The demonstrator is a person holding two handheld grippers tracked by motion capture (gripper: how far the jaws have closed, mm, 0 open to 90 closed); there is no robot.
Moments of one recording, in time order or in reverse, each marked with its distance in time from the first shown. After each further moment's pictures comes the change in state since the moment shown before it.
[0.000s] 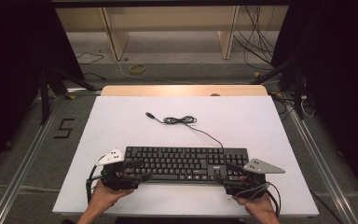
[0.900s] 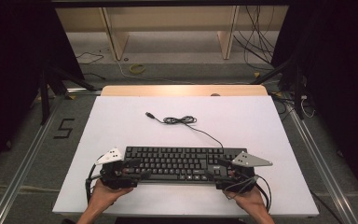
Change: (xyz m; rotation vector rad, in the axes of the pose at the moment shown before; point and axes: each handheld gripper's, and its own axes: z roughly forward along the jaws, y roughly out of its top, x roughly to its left) left arm 0.005 0.000 -0.001 -0.005 0.029 -0.009; right arm 0.012 0.019 0.023 0.016 0.032 -0.024
